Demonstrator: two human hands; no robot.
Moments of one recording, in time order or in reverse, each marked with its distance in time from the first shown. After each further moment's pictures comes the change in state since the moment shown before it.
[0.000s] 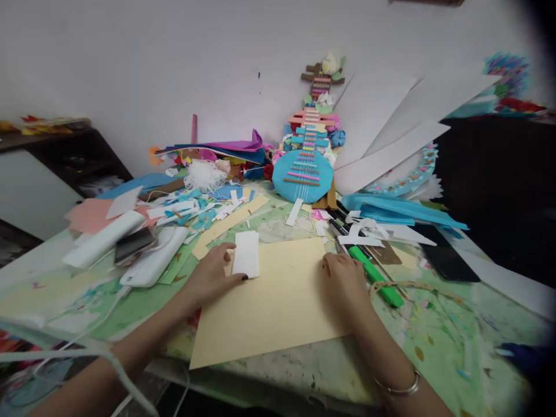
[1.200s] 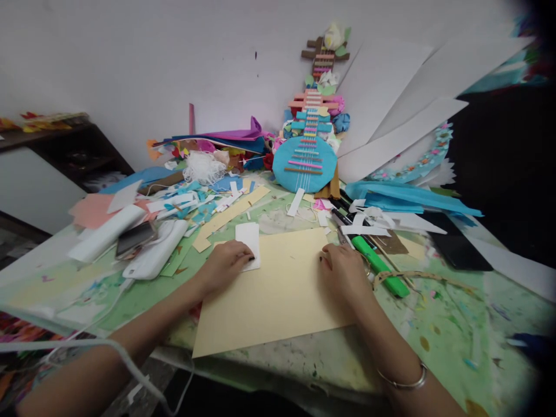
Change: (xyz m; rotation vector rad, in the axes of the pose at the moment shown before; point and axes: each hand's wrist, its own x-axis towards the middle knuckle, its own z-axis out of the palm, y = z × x) left_hand 0.013 0.017 0.003 0.088 -0.074 0.375; right_hand 0.003 -0.005 -0.002 0.112 -0.053 0.033
